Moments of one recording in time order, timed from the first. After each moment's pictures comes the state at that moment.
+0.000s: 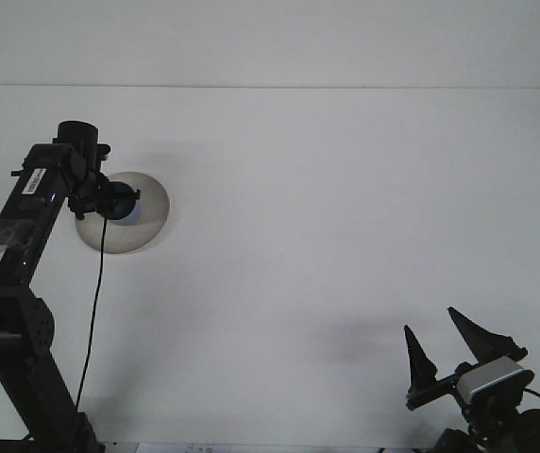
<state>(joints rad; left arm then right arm) 0.04 1.95 1.78 -0.94 -0.08 0.05 0.83 0.11 0.62 -0.63 0.42 0.11</state>
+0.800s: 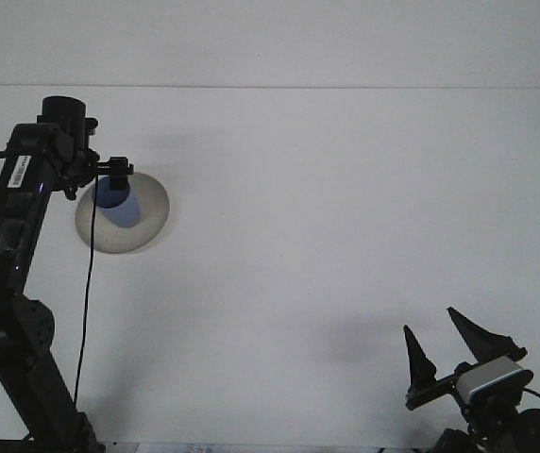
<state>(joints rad) 0.05 1.94 1.99 -1.04 -0.08 0.00 0.83 0.11 0.62 -0.63 0.42 0.11</state>
